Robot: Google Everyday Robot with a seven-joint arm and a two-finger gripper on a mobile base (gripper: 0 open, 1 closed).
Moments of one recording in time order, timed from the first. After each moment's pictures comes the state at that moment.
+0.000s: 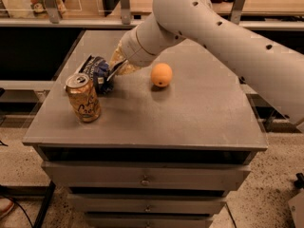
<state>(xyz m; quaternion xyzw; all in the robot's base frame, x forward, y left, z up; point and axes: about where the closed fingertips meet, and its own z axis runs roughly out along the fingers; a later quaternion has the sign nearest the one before) 0.636 0.092 0.882 -0.90 0.19 -0.09 0.38</state>
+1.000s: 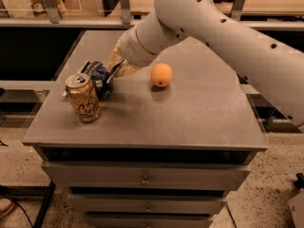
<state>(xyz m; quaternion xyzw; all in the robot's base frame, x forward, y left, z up) 0.621 0.096 0.888 -0.91 0.16 -0.08 0.38</state>
